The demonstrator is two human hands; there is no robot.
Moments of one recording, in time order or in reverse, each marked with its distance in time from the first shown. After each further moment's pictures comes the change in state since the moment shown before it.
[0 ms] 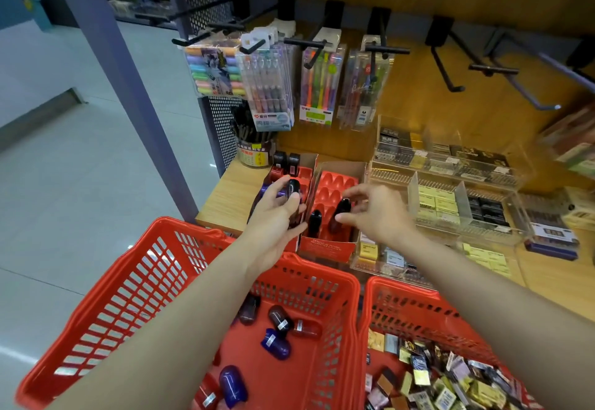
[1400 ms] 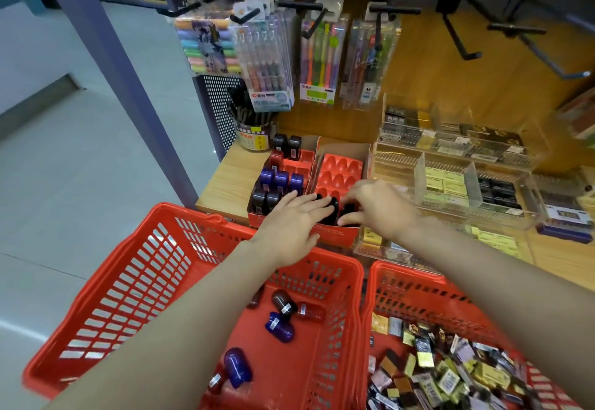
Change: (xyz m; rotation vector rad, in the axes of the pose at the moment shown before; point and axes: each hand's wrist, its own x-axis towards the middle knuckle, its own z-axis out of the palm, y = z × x) left_hand 0.006 -0.031 -0.008 1.699 -0.373 0.604; right_hand 0.004 0.012 0.005 -0.507 -0.229 -0.330
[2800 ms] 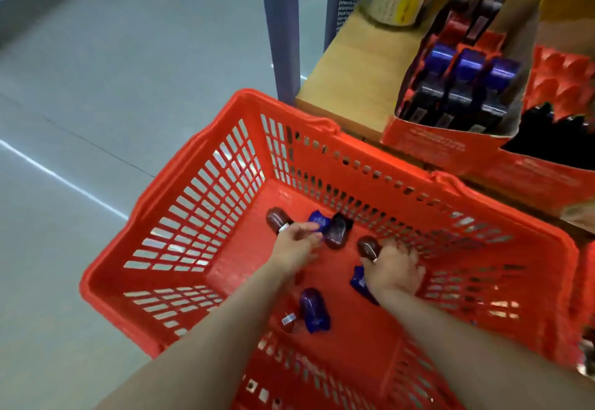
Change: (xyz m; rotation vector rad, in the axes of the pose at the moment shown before) left_hand -0.137 -0.109 0.192 -1.592 0.260 -1.203; right_hand 0.009 -0.119 0.316 0.057 -0.161 0.687
